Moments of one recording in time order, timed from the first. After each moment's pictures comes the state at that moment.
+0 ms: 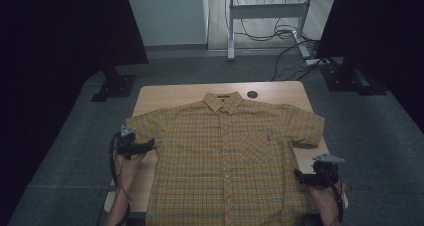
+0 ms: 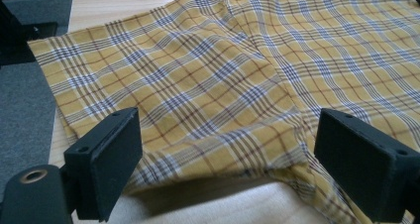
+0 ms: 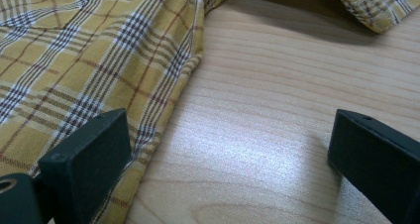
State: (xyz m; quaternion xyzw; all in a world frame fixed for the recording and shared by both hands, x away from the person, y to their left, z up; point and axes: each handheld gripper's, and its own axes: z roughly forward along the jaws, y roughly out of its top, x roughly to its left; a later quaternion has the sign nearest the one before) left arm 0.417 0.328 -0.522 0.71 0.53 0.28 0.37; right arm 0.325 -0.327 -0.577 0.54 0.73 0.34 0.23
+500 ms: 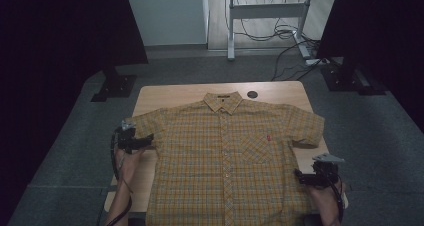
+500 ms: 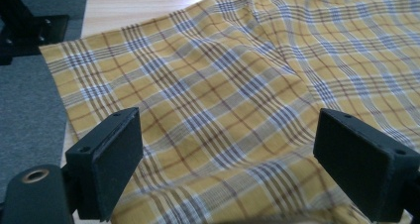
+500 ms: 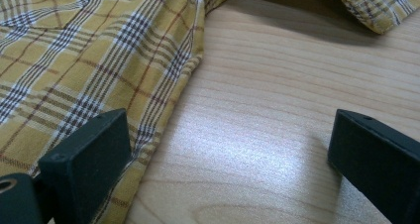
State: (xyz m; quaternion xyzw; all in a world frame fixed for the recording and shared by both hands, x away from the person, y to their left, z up) left arm 0.443 0.332 -0.525 0.69 0.56 0.28 0.35; right arm 0.325 -0.327 -0.577 0.54 0.74 0.34 0.23
